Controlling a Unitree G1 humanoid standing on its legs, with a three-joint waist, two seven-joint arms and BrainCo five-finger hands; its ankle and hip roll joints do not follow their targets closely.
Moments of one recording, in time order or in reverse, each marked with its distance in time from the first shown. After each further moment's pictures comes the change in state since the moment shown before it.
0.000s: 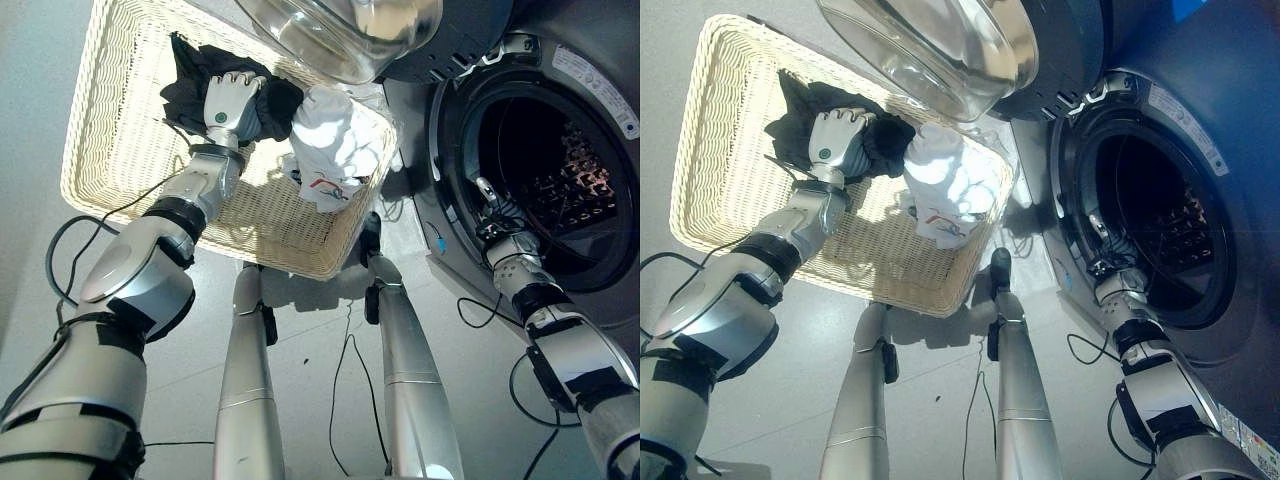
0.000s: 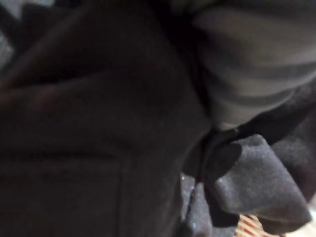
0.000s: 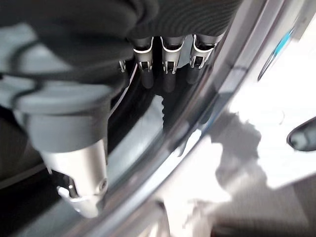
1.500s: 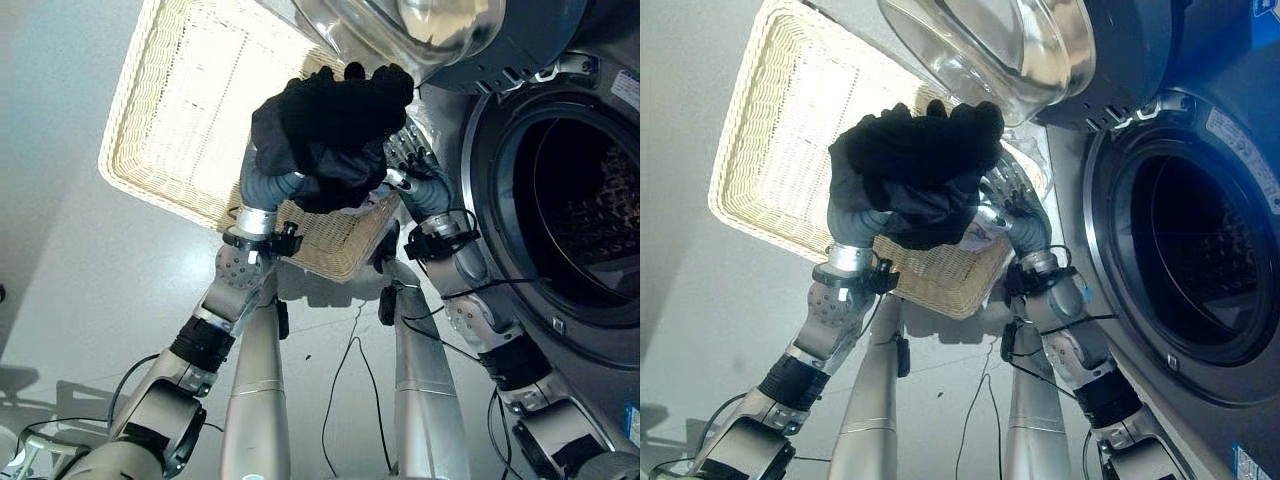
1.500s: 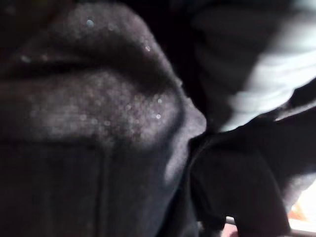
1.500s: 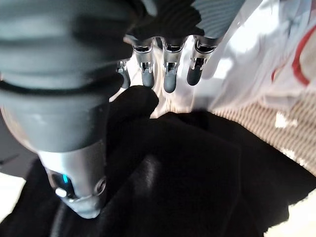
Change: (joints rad) left arm 0.725 -0.196 0.534 -1.104 -0.700 -0.576 -0.529; right arm 0.324 0.139 0.029 -1.069 -0.418 0.034 0.019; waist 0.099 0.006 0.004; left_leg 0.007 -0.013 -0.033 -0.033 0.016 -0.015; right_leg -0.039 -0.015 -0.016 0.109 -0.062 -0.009
